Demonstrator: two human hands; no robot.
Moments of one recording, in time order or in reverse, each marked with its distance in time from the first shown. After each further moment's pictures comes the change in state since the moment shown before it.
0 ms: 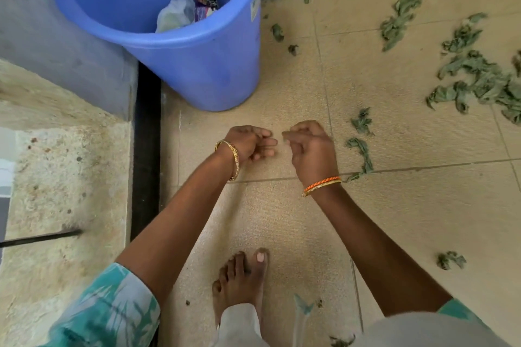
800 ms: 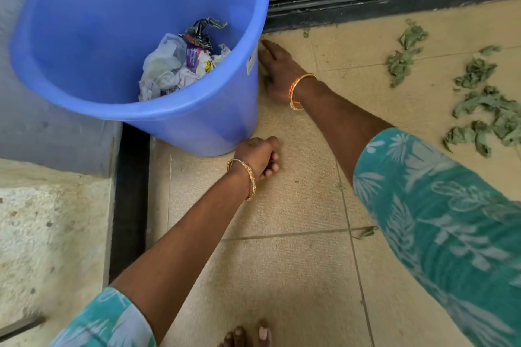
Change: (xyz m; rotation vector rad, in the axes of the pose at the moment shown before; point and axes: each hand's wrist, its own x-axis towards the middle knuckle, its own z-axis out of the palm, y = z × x) left_hand 0.052 0.043 0.025 -0.014 0.082 0.007; right_hand 0.243 0.031 0.056 -0.451 -0.516 -0.150
